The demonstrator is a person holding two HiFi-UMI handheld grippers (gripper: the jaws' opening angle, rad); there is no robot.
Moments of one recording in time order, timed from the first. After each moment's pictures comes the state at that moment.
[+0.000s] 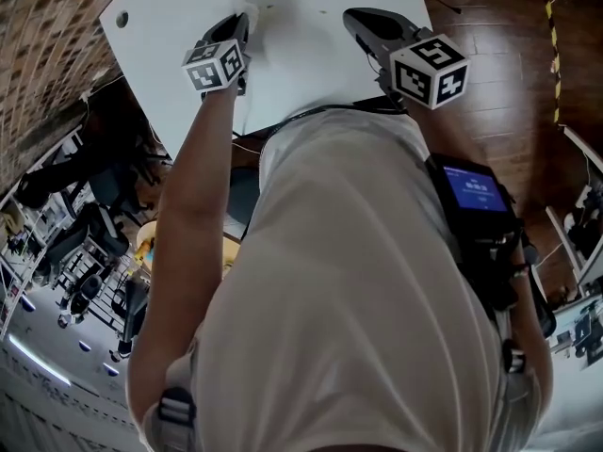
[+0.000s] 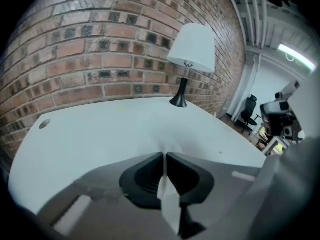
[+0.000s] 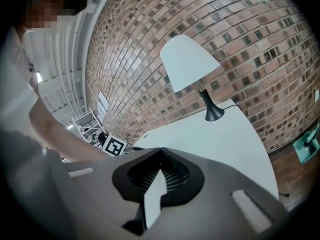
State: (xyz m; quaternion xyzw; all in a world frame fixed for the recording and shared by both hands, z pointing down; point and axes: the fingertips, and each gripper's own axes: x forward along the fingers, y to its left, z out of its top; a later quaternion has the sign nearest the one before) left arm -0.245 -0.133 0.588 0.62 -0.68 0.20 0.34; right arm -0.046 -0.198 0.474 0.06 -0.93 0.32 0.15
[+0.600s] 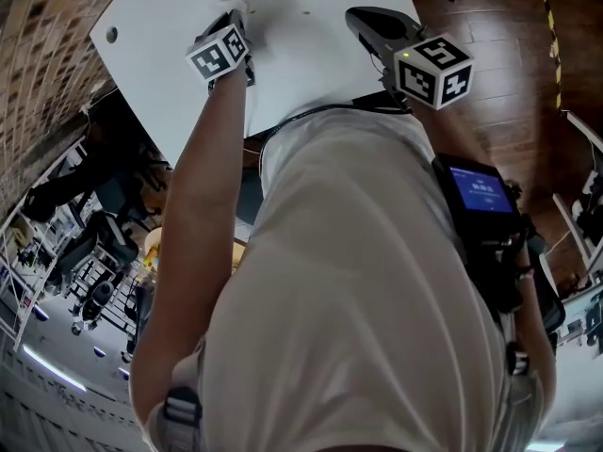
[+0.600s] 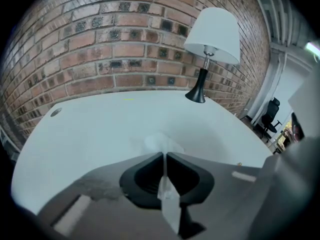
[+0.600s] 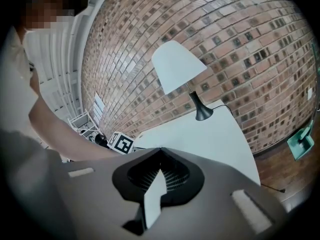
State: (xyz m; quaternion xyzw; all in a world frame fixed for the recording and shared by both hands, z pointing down) left arm -0.265 -0.148 0.615 0.52 -0.74 0.19 0.38; right arm -0.031 -0.205 0.484 0.08 -0.93 0.32 0.16
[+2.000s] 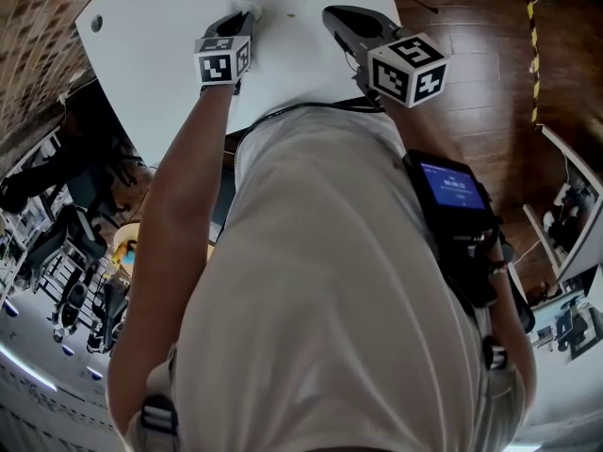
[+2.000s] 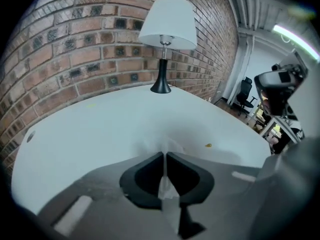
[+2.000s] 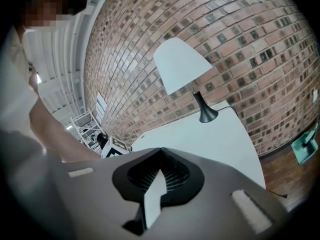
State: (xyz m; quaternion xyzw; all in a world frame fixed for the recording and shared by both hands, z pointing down) left arm -0.195 -0.146 0.620 0.63 -0.65 0.27 0.34; right arm -0.046 -0.202 0.477 0.07 -0.93 0.31 0.15
